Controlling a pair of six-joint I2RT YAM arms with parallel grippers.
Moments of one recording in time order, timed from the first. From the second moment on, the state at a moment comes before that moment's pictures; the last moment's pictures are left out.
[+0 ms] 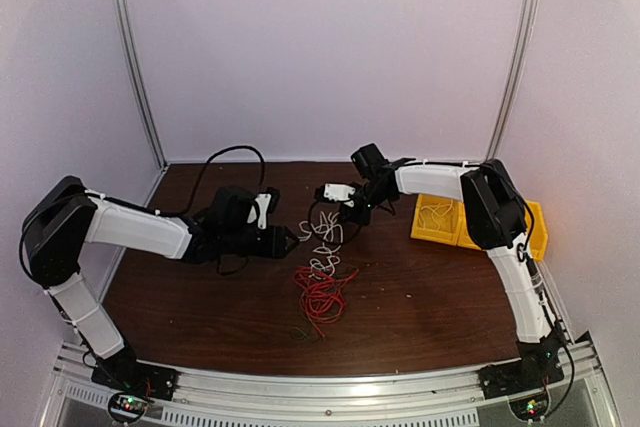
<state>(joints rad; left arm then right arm) -0.73 1.68 0.84 0.23 0.12 -0.46 0.57 2.43 1.96 -0.50 -0.28 -0.84</state>
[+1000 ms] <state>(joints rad) -0.74 1.59 0.76 0.53 0.18 -0.30 0.62 1.90 1.80 -0.60 -0.50 -0.57</state>
